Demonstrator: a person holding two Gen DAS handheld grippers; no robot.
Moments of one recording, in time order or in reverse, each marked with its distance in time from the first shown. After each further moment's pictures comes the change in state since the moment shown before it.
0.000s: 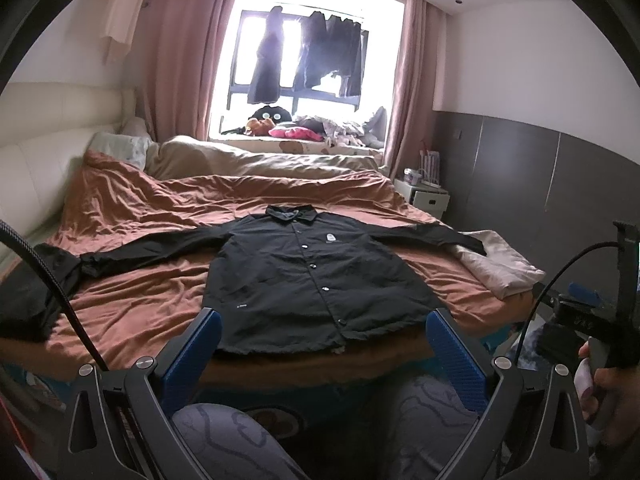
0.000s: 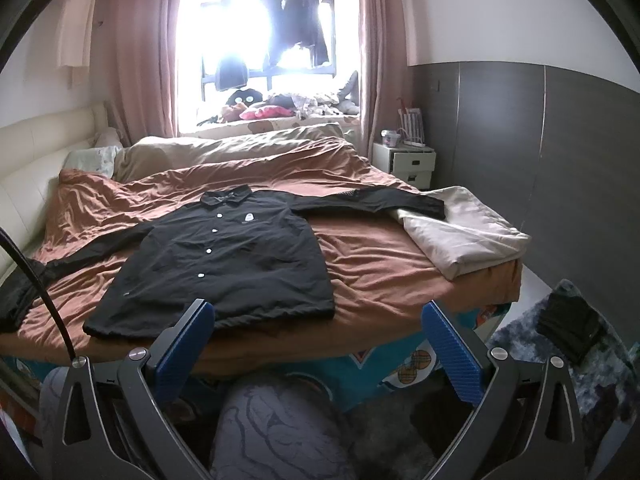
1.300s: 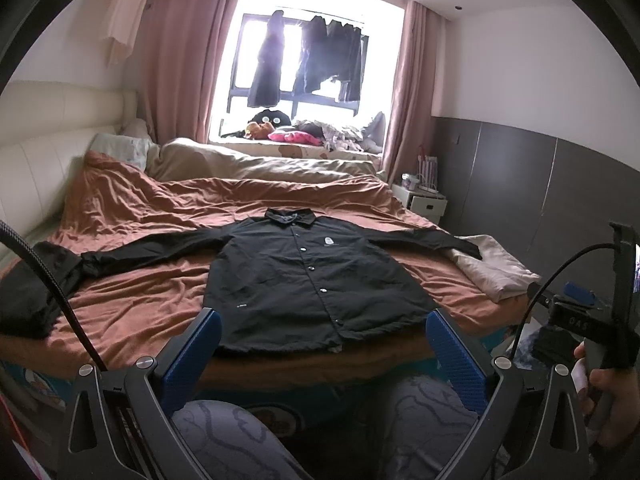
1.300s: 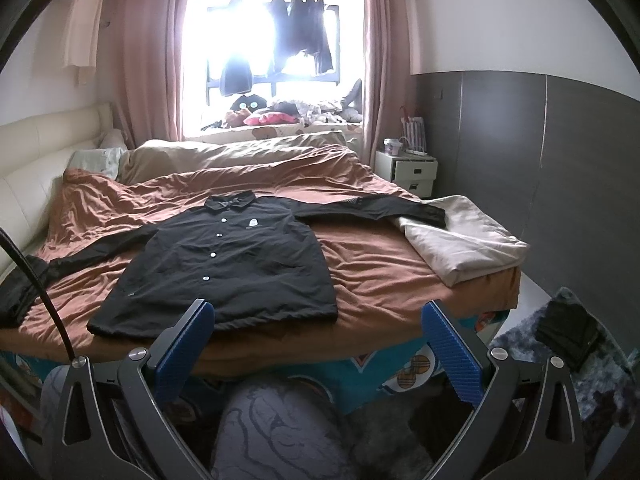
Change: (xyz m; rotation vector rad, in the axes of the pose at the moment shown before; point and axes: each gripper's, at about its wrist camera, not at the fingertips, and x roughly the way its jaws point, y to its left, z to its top) left arm -0.011 0.002 -0.007 -0.011 -0.024 -0.010; right arm -0.006 0.001 -0.004 -0.013 -0.028 0.004
